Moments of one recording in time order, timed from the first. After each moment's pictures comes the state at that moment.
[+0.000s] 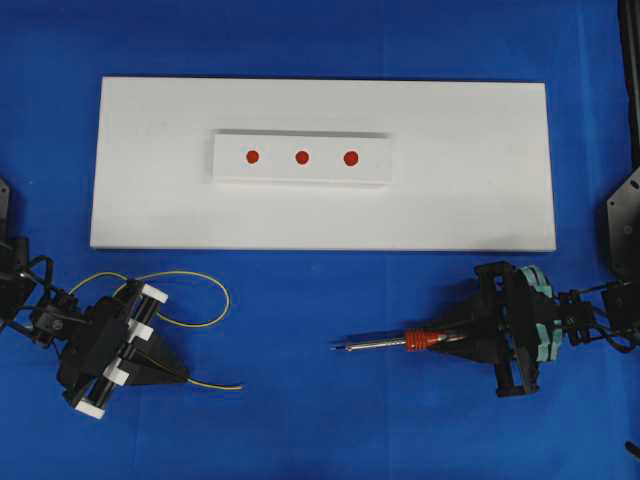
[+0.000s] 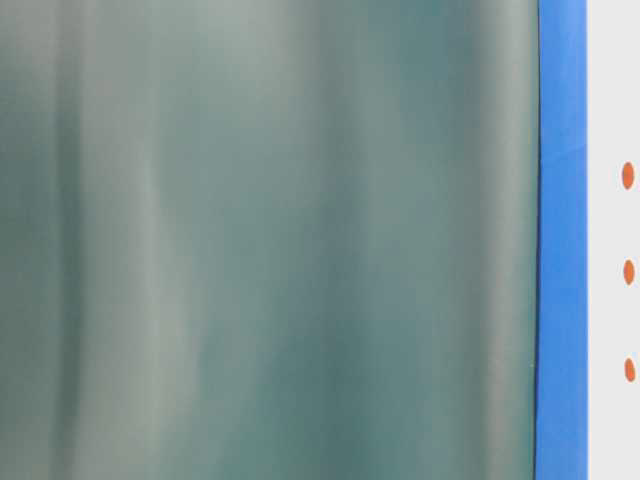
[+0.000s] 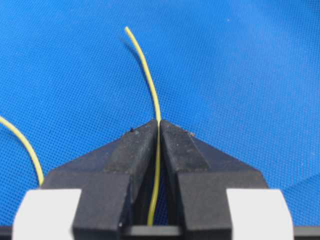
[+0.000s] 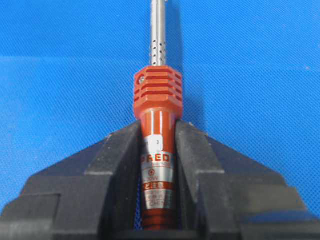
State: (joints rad) left arm -0.53 0.23 1.13 -0.01 -0.81 -0.08; right arm 0.62 0.26 1.19 0.44 -0.93 0.24
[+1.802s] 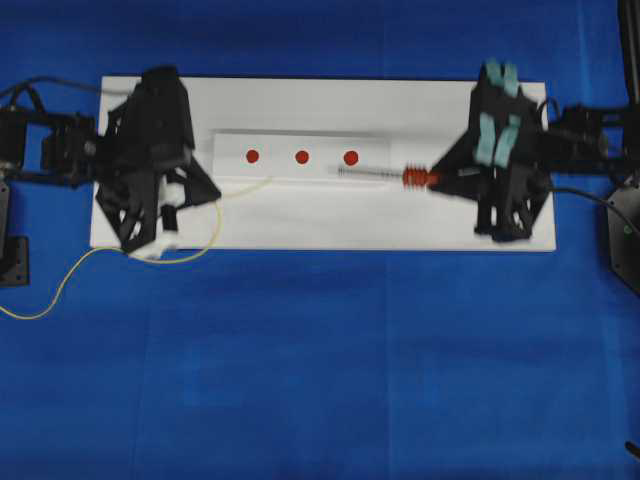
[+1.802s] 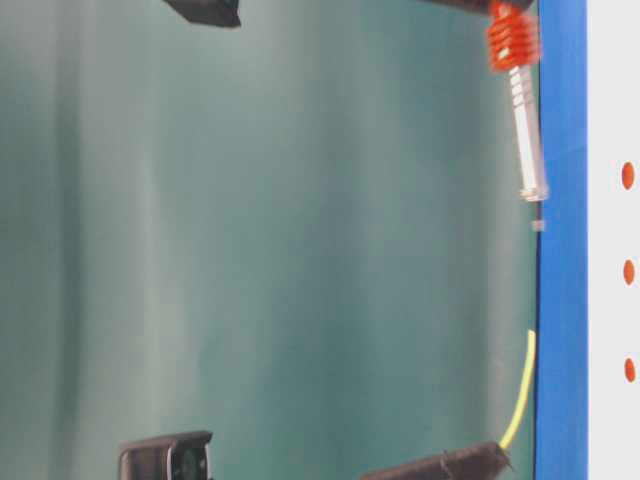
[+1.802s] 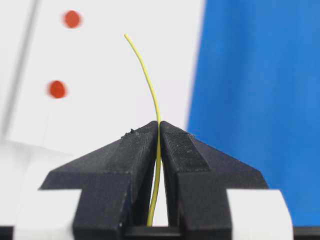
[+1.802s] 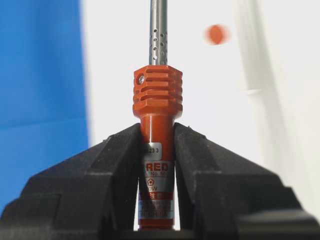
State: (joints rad) left arm 0.07 -0.33 0.80 0.00 0.29 -0.19; right arm -0.19 -0.41 0.91 0.24 0.28 -0.04
